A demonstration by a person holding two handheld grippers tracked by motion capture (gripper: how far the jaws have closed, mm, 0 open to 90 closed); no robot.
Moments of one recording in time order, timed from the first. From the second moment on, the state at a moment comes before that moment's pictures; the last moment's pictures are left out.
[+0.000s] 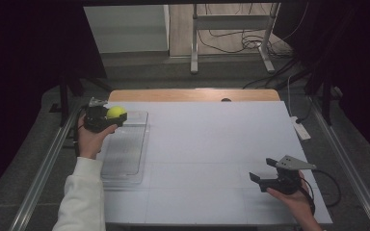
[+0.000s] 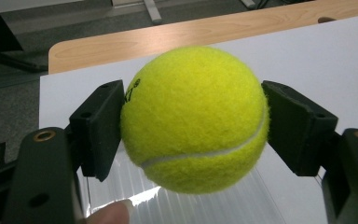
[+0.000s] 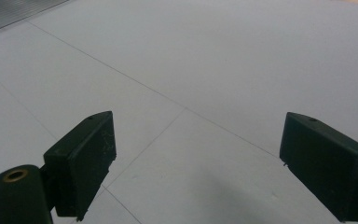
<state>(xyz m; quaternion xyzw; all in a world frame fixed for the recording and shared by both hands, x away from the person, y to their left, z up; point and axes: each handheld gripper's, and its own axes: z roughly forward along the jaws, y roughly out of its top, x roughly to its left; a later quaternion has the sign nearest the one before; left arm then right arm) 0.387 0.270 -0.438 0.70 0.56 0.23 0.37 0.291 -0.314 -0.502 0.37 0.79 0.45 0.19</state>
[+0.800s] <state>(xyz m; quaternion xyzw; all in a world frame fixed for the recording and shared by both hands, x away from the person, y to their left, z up) 0.405 0.264 -0.458 0.73 0.57 0.22 0.31 0.291 -0.314 -0.502 0.37 0.79 0.45 0.19</state>
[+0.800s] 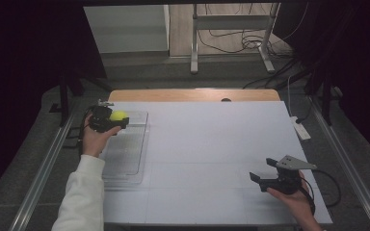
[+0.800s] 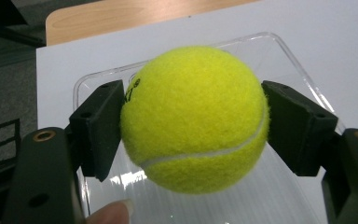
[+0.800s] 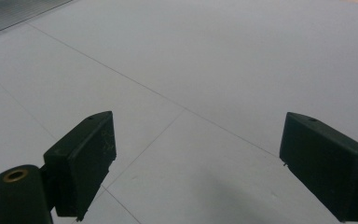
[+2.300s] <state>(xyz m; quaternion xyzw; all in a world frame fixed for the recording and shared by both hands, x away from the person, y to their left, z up) 0.427 0.267 -0.486 0.75 0.59 0.19 0.24 0.292 -0.315 -0.503 0.37 0.79 0.45 0.18</state>
